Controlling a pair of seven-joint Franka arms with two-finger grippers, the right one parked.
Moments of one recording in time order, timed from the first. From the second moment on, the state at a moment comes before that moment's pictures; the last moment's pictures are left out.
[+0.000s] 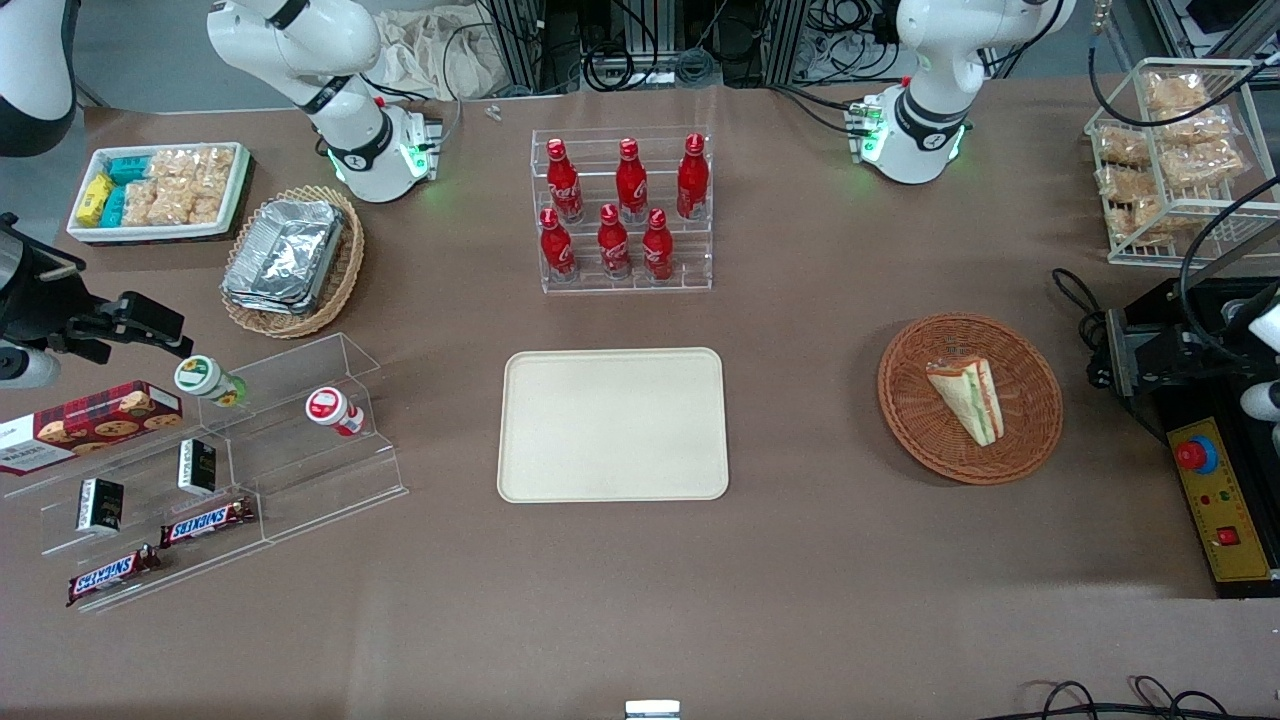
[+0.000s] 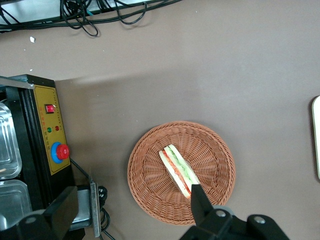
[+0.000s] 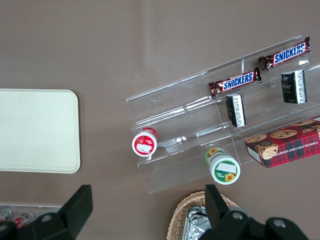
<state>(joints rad) 0.11 0.19 -0.09 -1.42 0.05 1.72 0.17</state>
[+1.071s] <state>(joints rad) 0.11 0.05 -0.14 -1.82 0.04 1.90 -0.02</state>
